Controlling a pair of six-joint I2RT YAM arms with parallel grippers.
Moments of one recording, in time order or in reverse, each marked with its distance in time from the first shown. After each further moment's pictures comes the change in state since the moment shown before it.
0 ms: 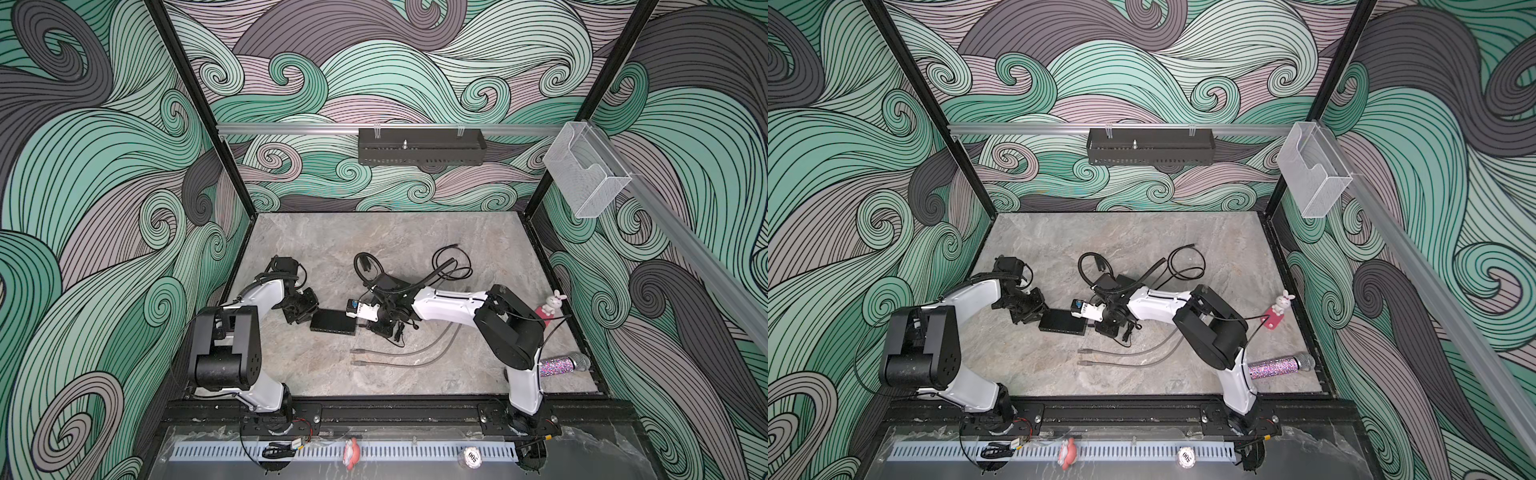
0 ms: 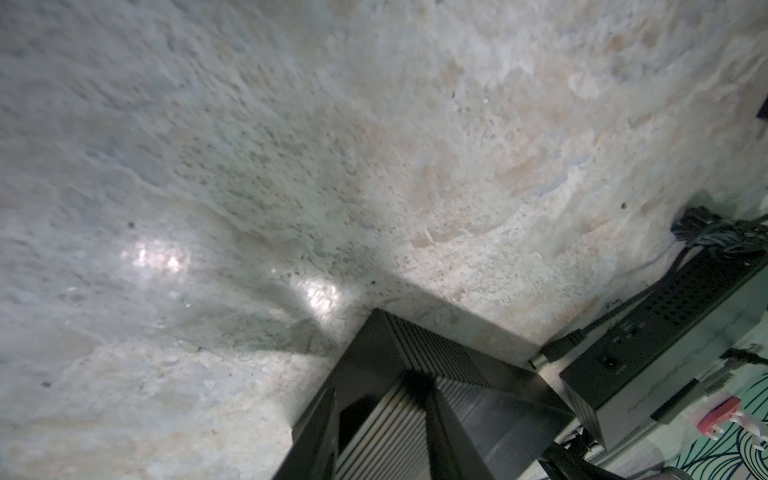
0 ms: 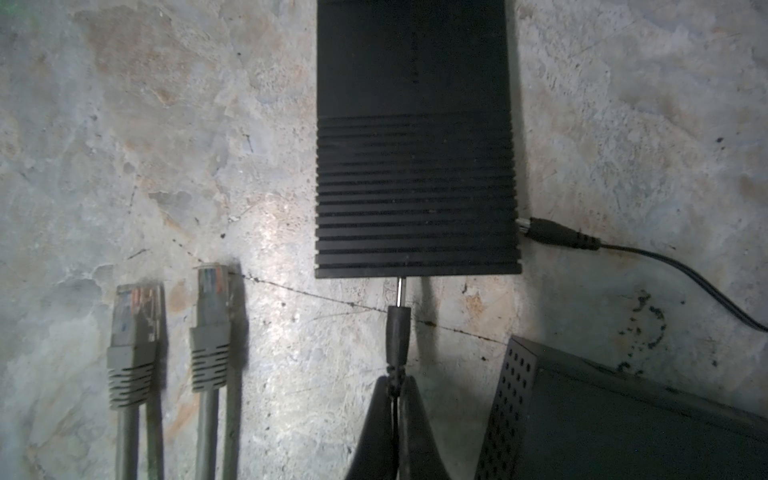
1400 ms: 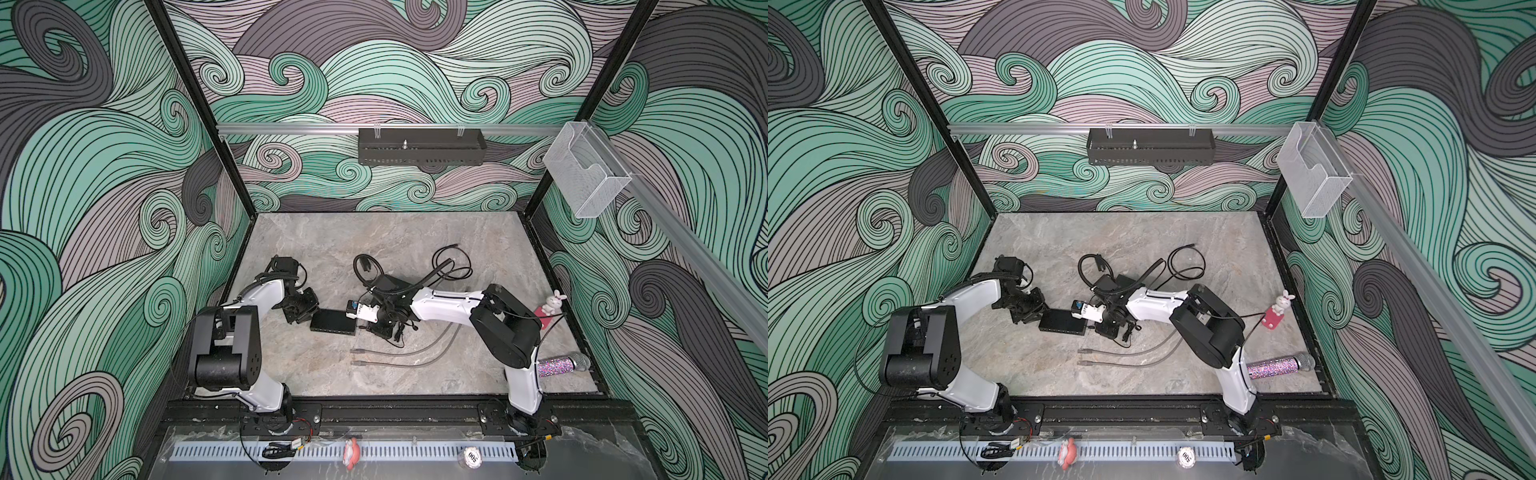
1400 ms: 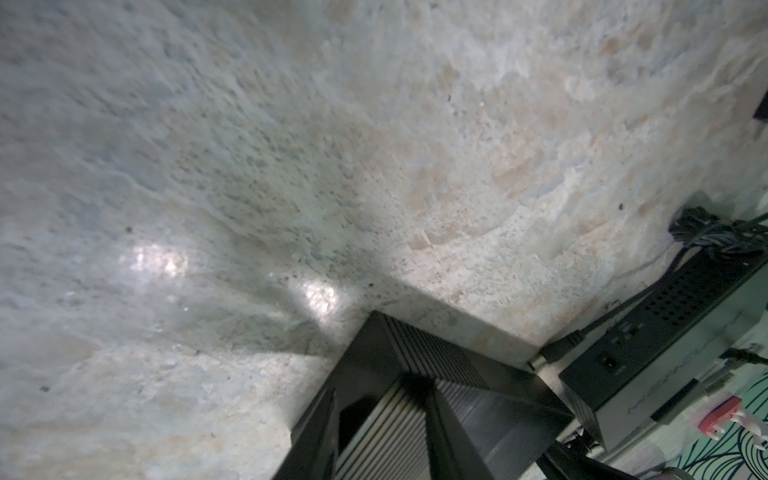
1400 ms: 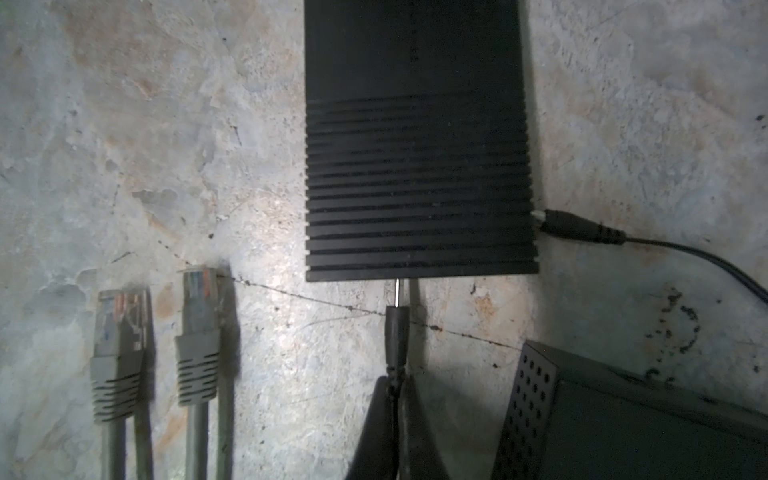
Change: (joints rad) left arm -0.002 0.000 0.000 0.005 0.000 0.002; right arm 0.001 0.023 0.002 0.004 -0.003 0.019
